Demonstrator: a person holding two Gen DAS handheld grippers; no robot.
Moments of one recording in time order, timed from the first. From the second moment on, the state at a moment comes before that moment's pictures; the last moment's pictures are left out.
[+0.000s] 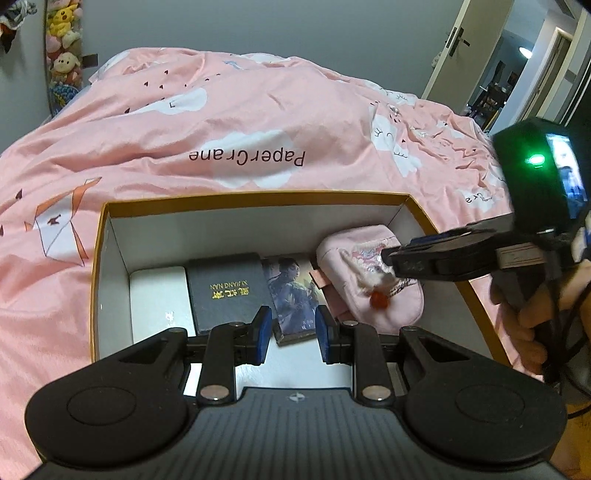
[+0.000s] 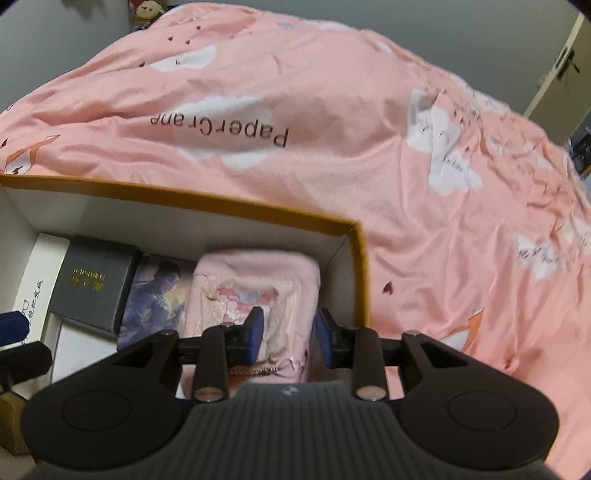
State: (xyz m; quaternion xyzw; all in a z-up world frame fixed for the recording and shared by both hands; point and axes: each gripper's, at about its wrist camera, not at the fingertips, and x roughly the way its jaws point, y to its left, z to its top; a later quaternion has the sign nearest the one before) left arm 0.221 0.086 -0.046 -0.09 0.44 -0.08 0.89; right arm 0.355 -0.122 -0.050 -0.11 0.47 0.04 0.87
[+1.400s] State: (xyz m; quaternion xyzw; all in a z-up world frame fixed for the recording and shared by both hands) left arm 0.082 0.008 0.005 -0.03 0.39 -0.14 0.91; right arm 0.094 -0.198 0.002 0.00 0.34 0.11 0.93
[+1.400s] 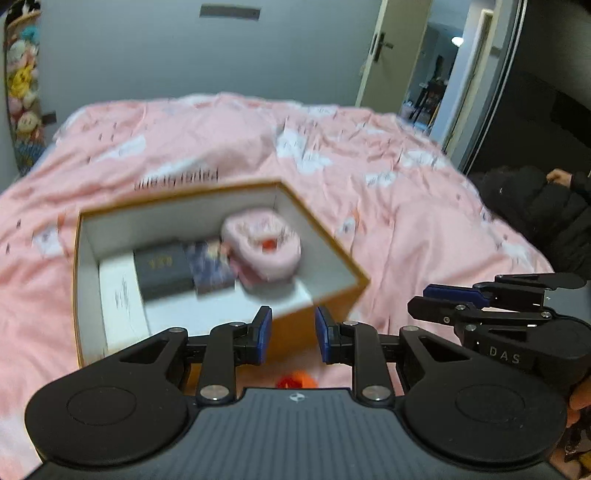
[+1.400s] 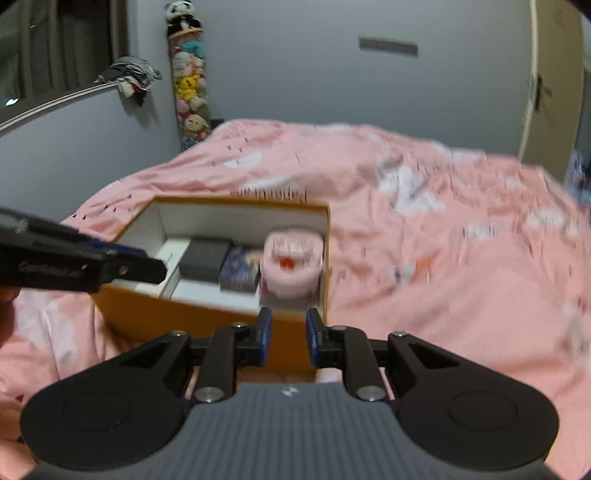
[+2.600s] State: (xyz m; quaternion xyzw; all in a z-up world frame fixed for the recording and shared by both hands) left arm 0.025 0.038 -0.058 0.01 0.50 -0.13 0.86; right arm 0.076 -0.156 -0.083 0.08 0.54 0.21 0.81
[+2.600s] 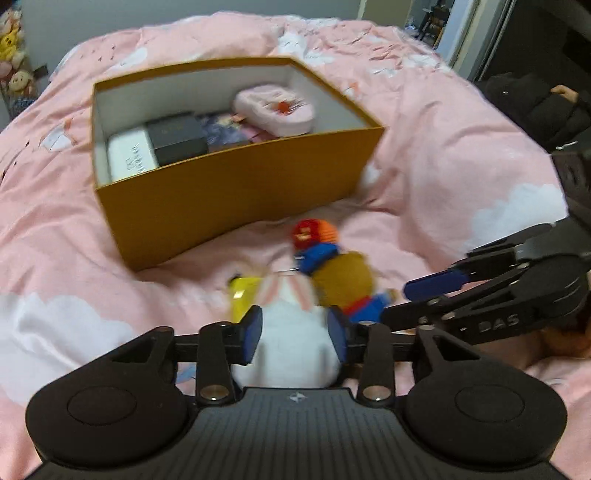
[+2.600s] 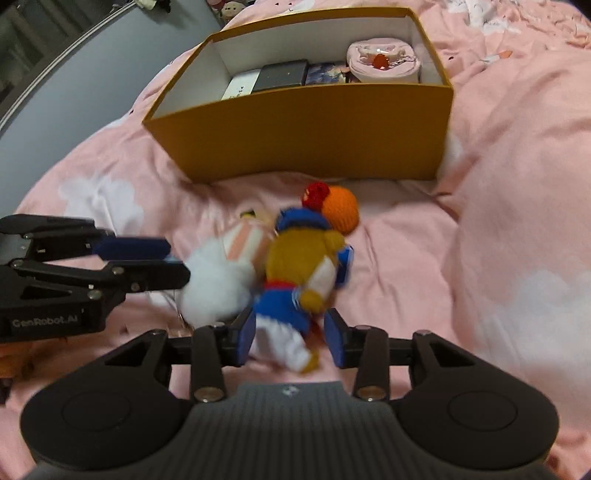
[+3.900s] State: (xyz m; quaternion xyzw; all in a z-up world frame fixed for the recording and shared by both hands) left arm 0.035 0.057 -0.102 -0.13 0.52 -0.12 0.84; right arm 0.087 -0.161 -0.095 0.11 0.55 0.20 0.80
